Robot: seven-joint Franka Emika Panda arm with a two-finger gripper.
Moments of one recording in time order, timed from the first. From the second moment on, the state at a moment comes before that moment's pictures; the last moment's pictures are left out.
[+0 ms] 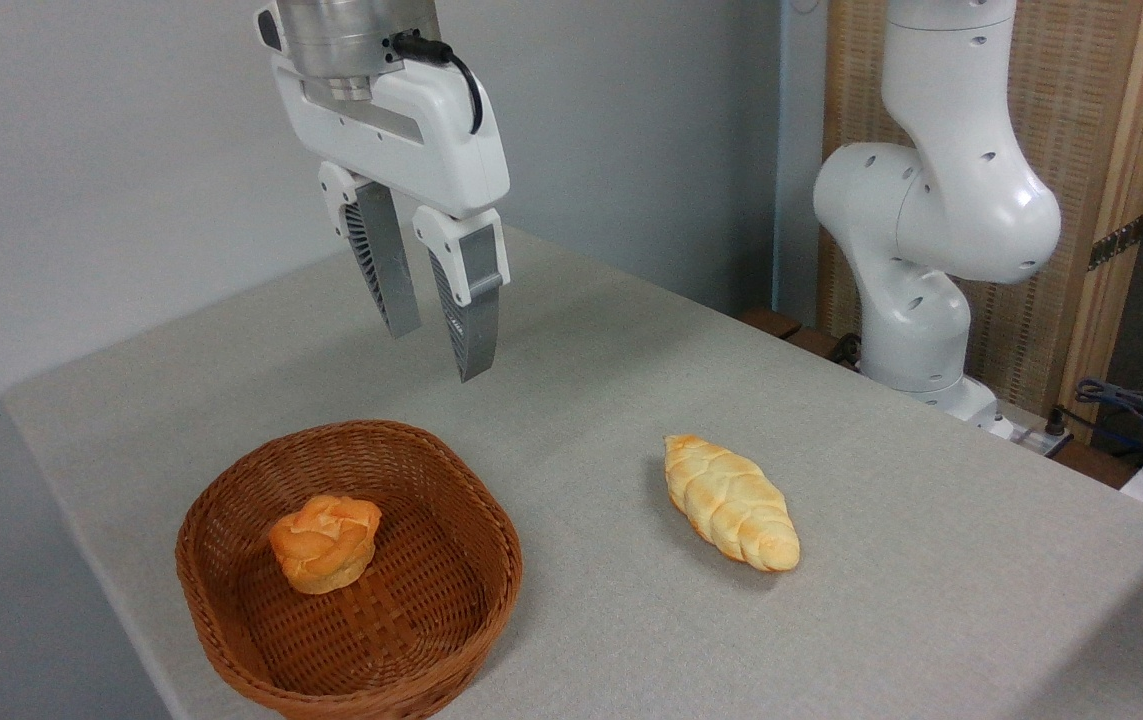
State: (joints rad) arm 0.02 0.01 -0.08 -1.57 -0.03 1.58 0.69
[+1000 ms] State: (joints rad) arm 0.02 -0.16 -0.08 -1.82 -0.03 1.62 0.98
